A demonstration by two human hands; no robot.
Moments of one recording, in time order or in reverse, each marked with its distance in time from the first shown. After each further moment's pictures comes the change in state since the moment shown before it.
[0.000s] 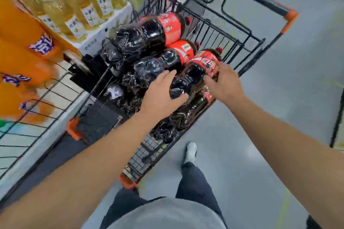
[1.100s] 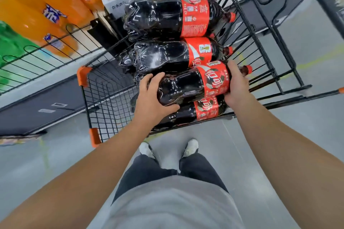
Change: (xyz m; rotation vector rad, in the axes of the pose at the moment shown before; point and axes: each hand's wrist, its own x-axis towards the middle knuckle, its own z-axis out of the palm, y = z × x) left_hand 0.014 0.059 0.081 -0.181 0.446 -0.604; right_hand 0.168 0.054 0.029 1.155 -0.530 0.535
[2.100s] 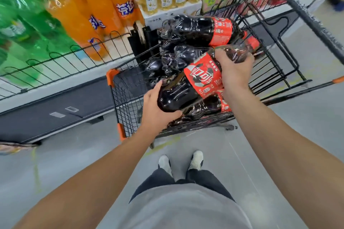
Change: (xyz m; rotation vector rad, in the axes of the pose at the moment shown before) left_hand -0.085 -0.078 -0.077 -0.374 0.039 -0.027; right_hand -0.183 0.040 0.104 -0.163 0.060 -0.576
